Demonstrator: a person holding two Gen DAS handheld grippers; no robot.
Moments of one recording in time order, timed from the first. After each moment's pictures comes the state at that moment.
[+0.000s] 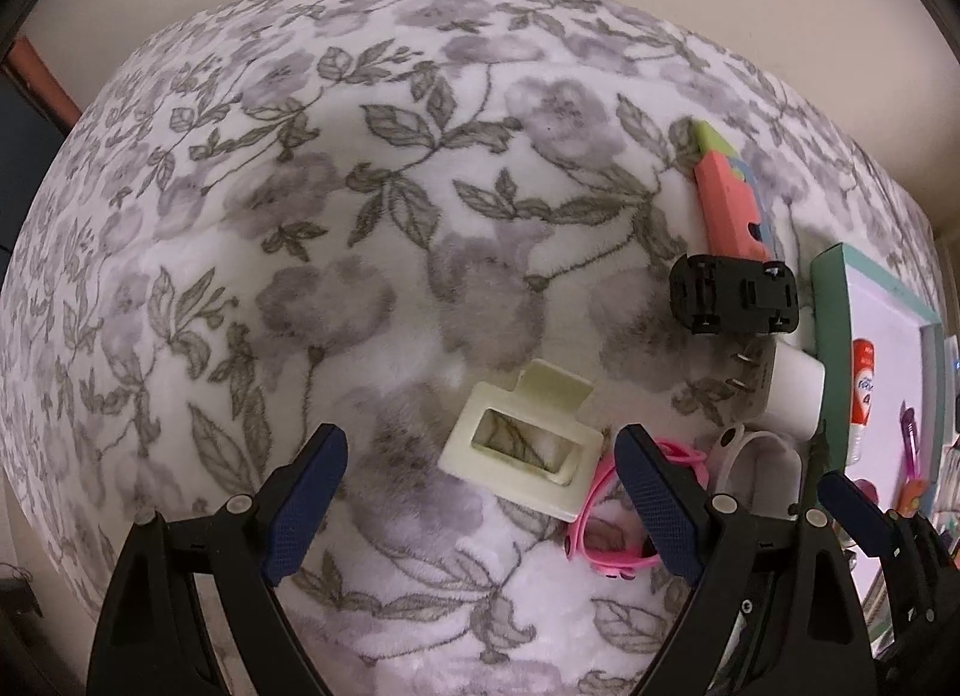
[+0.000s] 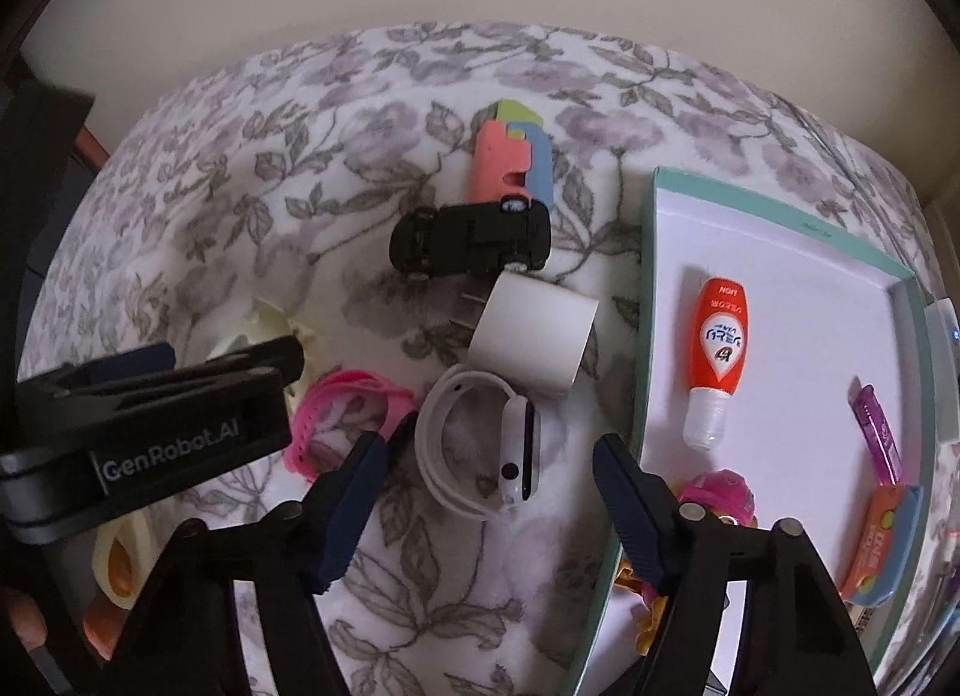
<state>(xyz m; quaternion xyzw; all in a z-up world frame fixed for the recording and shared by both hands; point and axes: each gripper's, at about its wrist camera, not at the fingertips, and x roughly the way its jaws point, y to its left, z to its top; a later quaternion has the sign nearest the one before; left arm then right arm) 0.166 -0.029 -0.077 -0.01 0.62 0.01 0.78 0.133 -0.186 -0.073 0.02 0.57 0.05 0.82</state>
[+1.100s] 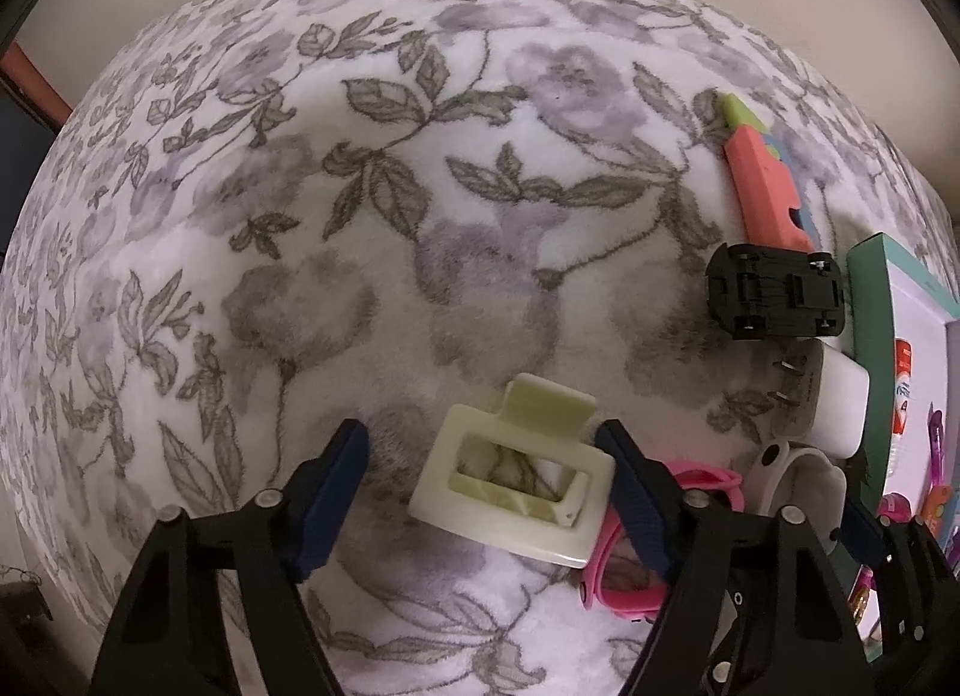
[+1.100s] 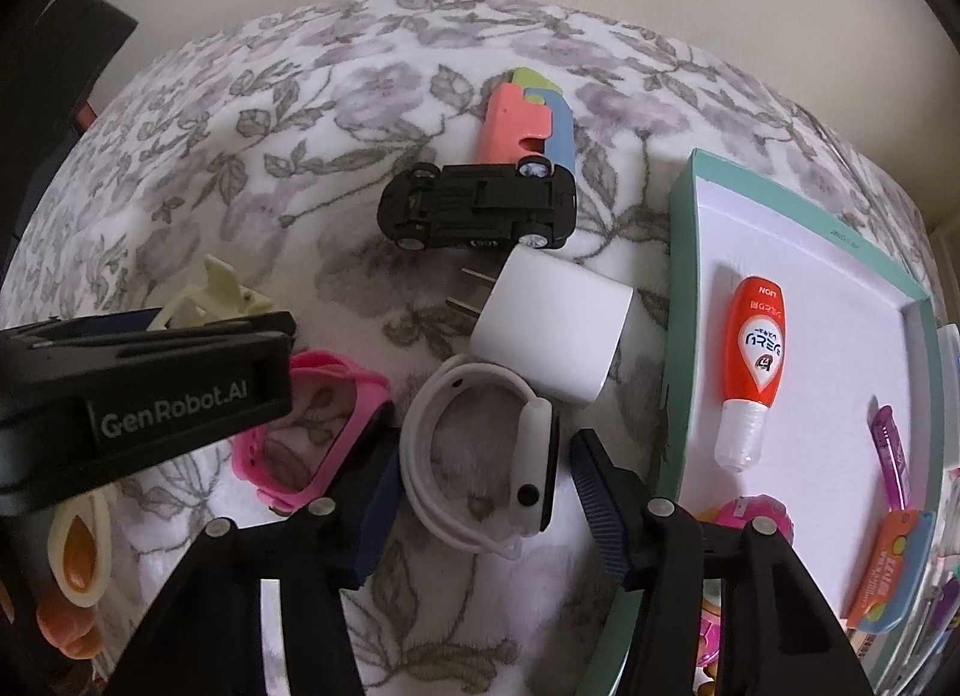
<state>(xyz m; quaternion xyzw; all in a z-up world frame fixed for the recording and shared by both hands) 0.182 -0.022 -0.114 0.00 0.63 0.01 0.77 0.136 -0.161 -0.108 -0.02 0.57 0.04 0.82</state>
